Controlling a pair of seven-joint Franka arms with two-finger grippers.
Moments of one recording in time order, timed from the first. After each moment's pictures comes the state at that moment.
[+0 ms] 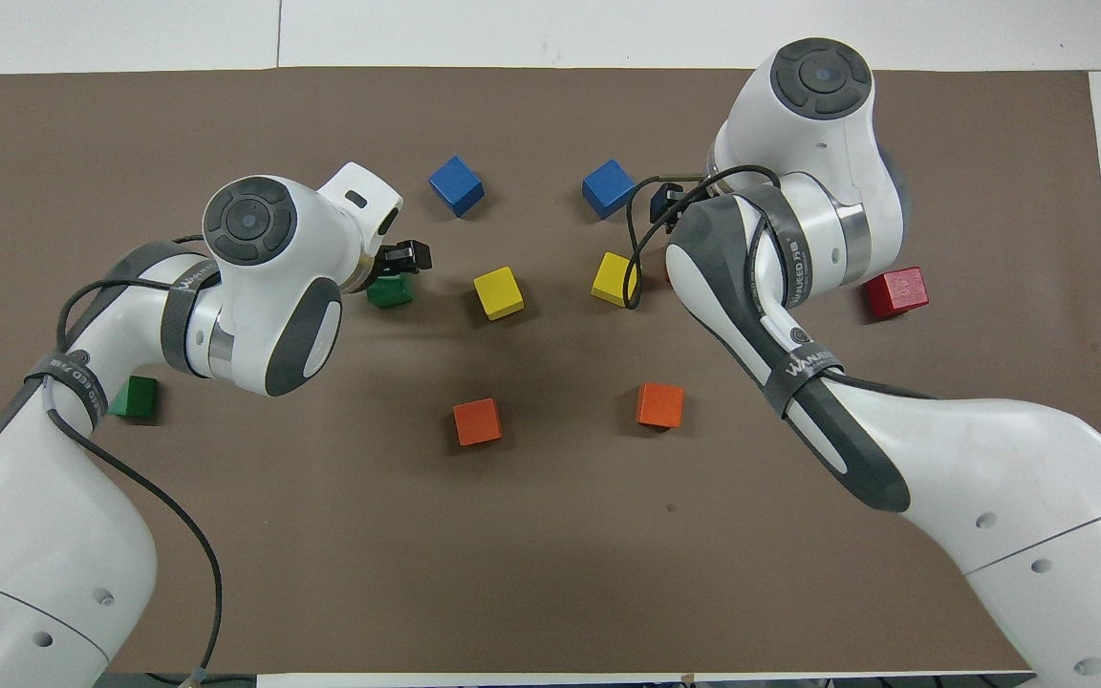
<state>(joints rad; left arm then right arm) -0.29 0.39 -0.09 -1.85 0.06 2.37 -0.48 0.22 0.59 0.10 -1.39 -0.06 1.98 0.43</state>
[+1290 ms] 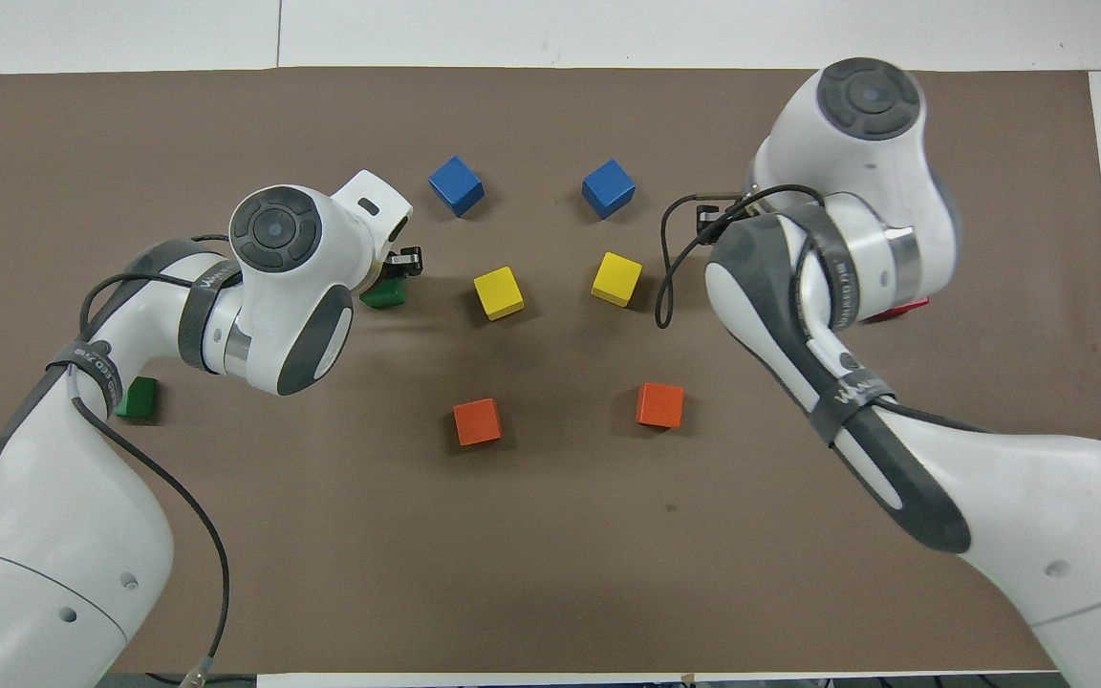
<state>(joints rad) -0.29 0.42 -0.09 -1.85 0.15 2.40 -0.50 0.10 0.33 0.09 -1.54 -0.07 1.85 0.21</state>
